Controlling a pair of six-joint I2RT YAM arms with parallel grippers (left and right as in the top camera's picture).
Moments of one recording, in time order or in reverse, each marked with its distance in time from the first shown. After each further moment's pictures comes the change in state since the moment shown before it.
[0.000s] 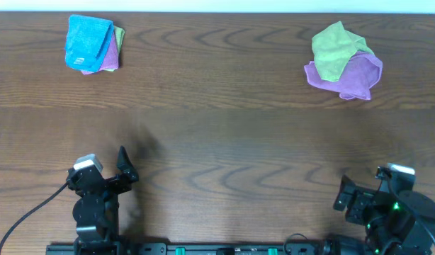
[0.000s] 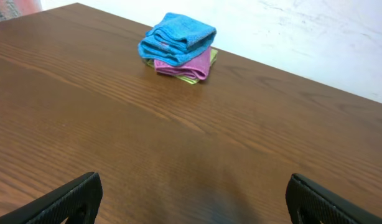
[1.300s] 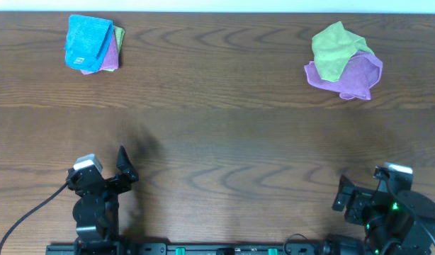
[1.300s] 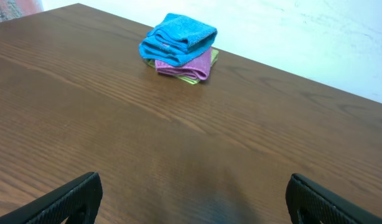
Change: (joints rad) left arm 0.000 0.000 0.000 0.000 -0.003 0.000; right arm 0.023 0.000 0.000 0.000 0.000 0.000
